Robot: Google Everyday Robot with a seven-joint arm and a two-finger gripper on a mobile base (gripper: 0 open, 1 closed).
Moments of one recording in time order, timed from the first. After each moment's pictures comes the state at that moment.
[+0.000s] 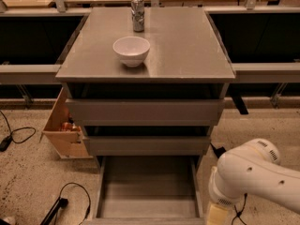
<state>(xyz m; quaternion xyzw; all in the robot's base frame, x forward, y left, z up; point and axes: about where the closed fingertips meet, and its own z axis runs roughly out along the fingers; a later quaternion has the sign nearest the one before) 0.375 -0.199 0.579 -0.59 0.81 0.00 0.05</state>
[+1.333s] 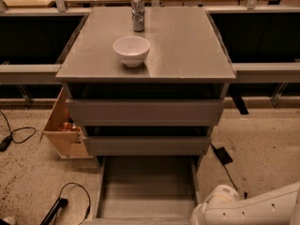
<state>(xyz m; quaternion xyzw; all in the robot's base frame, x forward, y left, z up) 0.345 -0.172 0.342 -0.60 0.80 0.07 0.07</state>
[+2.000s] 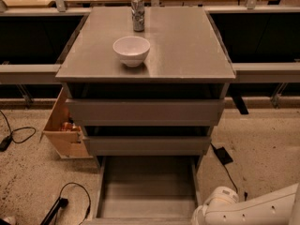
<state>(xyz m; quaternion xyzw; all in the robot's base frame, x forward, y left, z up) 0.343 -0.171 0.333 -0.61 0.79 0.06 0.07</state>
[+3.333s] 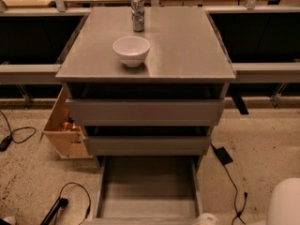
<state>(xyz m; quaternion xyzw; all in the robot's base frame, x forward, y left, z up) 0.319 -0.130 0.148 -0.57 0.80 0.13 0.09</state>
